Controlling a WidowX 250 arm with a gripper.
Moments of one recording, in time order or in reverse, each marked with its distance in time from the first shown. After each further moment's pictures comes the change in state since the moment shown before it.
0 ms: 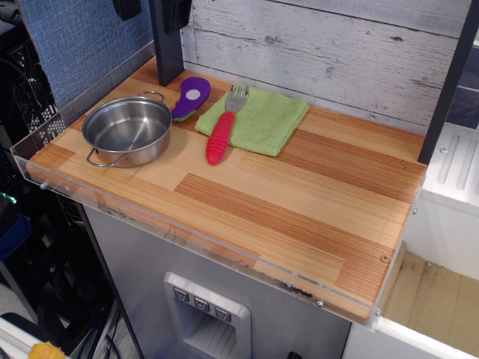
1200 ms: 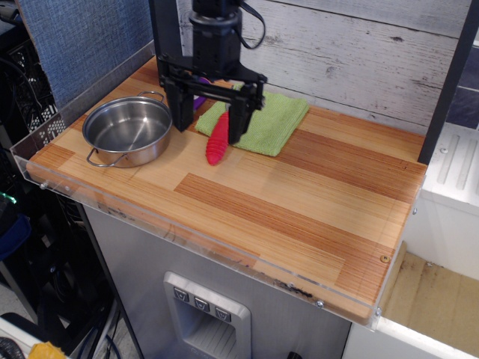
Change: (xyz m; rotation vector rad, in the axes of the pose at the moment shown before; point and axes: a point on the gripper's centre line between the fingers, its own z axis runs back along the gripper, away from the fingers) arm -0.028 -0.084 -0.079 -0.023 0.138 0.170
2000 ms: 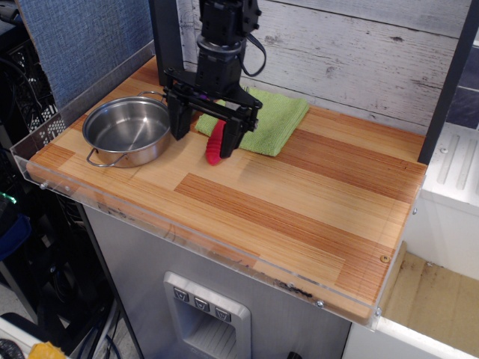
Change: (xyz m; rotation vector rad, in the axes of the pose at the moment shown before) arm 0.014 0.010 -0.029 0.120 0.019 -0.059
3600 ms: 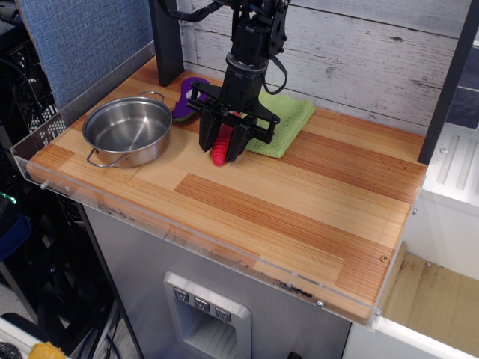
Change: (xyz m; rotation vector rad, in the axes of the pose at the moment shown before) arm 0.028 -0.005 -0.031 0.052 0.051 0.004
